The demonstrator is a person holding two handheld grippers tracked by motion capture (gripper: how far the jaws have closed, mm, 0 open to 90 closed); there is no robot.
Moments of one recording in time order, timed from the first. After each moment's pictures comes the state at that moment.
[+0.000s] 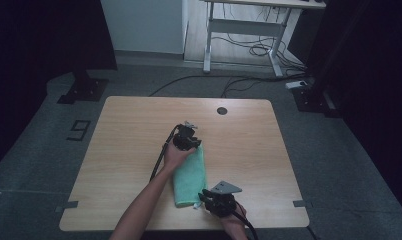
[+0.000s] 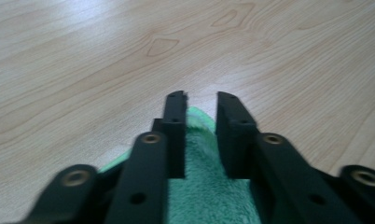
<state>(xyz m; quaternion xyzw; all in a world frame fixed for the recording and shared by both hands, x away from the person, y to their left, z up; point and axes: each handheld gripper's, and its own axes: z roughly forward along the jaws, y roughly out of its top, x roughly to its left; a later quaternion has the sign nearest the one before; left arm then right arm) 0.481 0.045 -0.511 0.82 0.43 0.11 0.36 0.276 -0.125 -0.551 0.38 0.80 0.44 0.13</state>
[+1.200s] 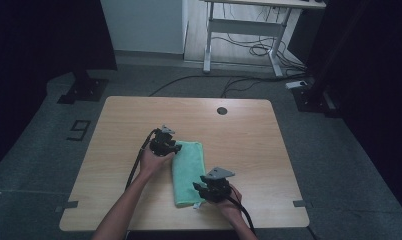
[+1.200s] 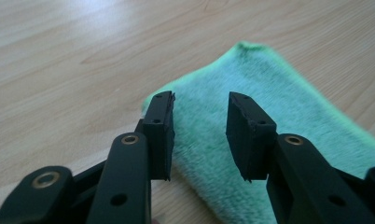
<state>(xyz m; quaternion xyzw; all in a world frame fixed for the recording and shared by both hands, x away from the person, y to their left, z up) 0.455 0.119 -0.510 0.83 0.43 0.13 0.34 0.316 -0.108 -0.533 0.36 0.82 0.43 0.14</state>
